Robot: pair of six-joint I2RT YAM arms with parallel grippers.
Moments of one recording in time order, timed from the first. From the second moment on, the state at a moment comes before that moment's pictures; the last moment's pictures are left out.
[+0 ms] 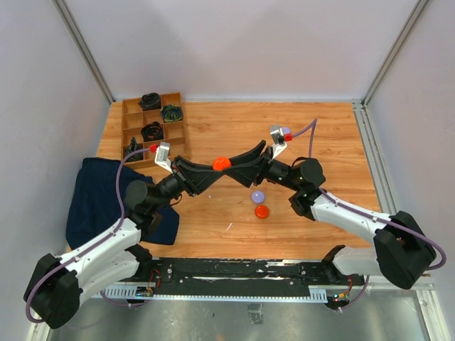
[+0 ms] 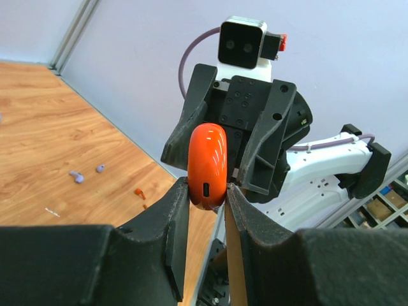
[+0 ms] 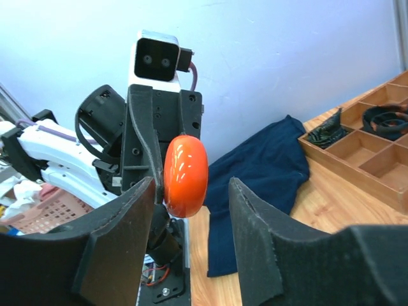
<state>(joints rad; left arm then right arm) -0.58 0.87 0.38 0.90 0.41 -0.89 0.70 1.25 0.64 1.00 -0.57 0.71</state>
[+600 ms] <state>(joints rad) -0.60 0.88 0.34 0.98 0.43 -0.90 0.70 1.28 0.64 1.11 -0.64 0.78</state>
